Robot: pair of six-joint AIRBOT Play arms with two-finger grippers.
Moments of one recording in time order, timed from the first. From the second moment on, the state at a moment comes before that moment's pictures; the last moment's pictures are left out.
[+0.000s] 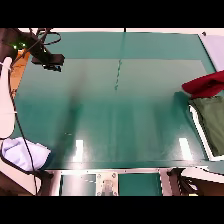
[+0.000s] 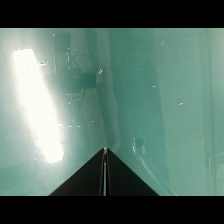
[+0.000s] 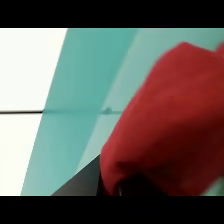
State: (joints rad) left arm -0.07 -1.77 2.08 1.38 -1.61 -1.48; right arm -0.95 -1.34 1.58 -0.82 1.19 1.88
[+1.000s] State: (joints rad) left arm -0.07 -1.77 2.08 1.38 -1.62 -1.48; right arm -1.31 -1.06 0.92 -1.37 1.25 1.96
